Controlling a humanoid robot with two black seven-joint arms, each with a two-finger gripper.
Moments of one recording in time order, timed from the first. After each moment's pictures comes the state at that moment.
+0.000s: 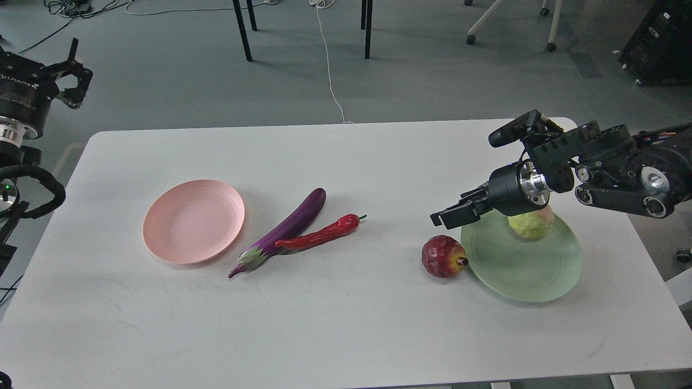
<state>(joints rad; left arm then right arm) -0.60 0.58 -1.12 -0.81 -0.22 -0.49 -0.26 1.58 -0.44 -0.84 1.11 -1.03 0.18 0.49</state>
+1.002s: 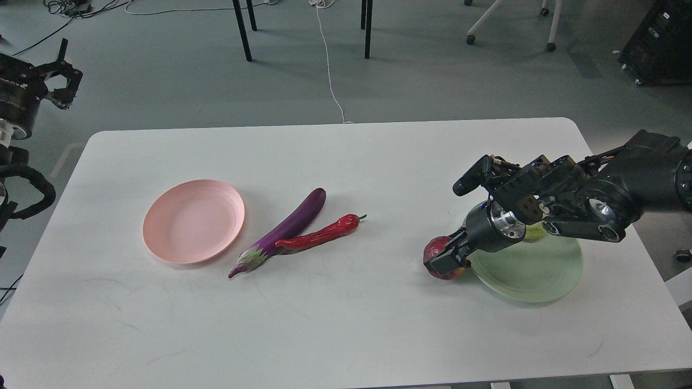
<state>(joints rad) -0.60 0.61 -1.13 -0.80 -0.21 -0.49 -0.26 1.52 -0.26 -0.96 1.07 -1.07 0.17 0.49</state>
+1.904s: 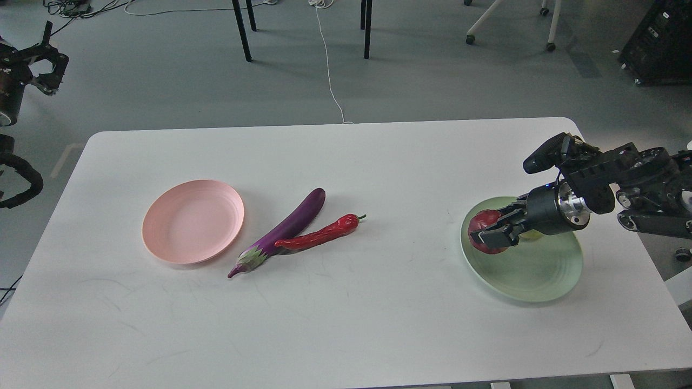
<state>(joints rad) -0.64 0.65 -1.13 -0.80 -0.22 -0.49 -0.26 1.59 -0.54 -1.02 1.18 -1.14 0.03 0.49</state>
